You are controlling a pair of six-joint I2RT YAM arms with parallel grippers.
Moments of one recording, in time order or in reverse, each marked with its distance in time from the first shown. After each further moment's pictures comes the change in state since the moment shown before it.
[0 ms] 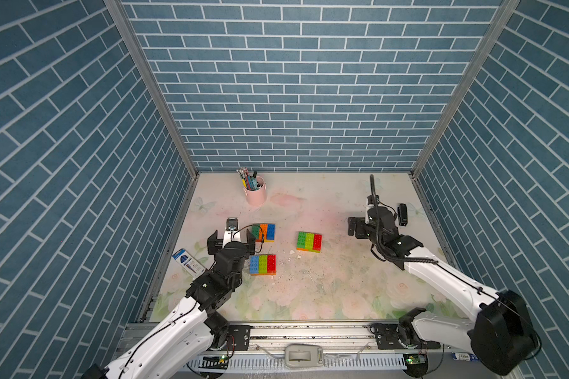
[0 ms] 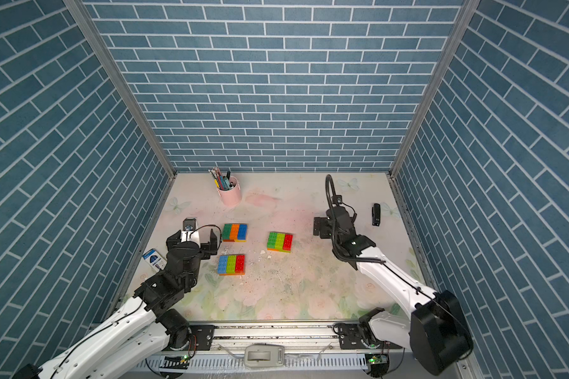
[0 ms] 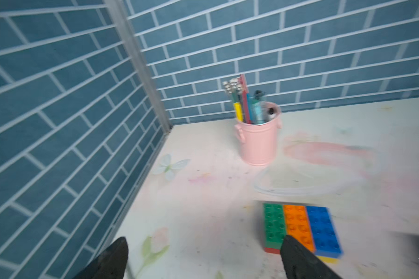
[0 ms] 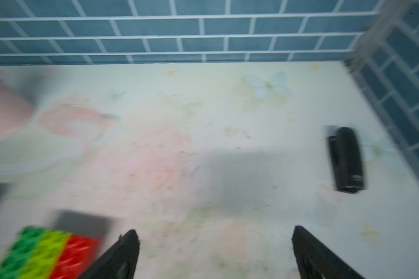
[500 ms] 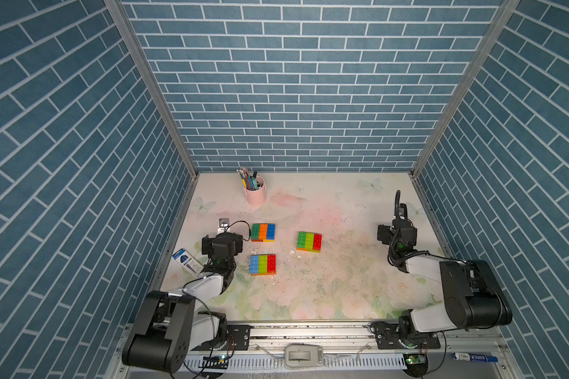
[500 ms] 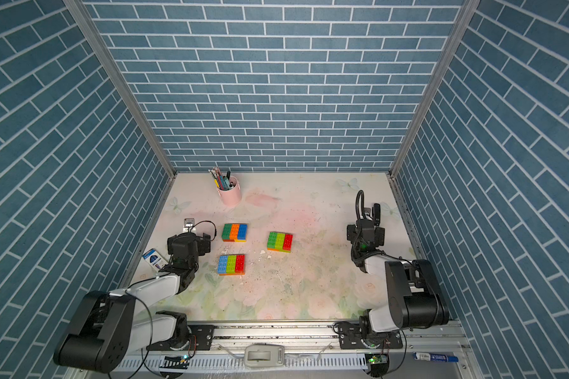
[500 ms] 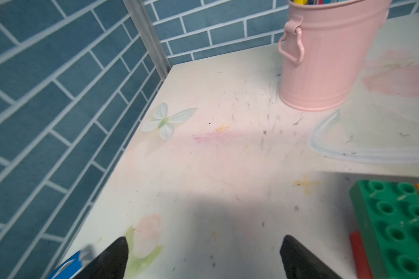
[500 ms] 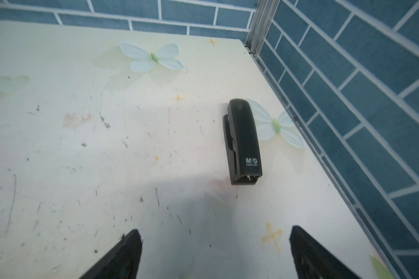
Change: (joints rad) left arm 0.424 0.636 -0.145 0.713 0.468 0.094; right arm -0.365 0.298 -0.219 0.593 -0.100 -0.185
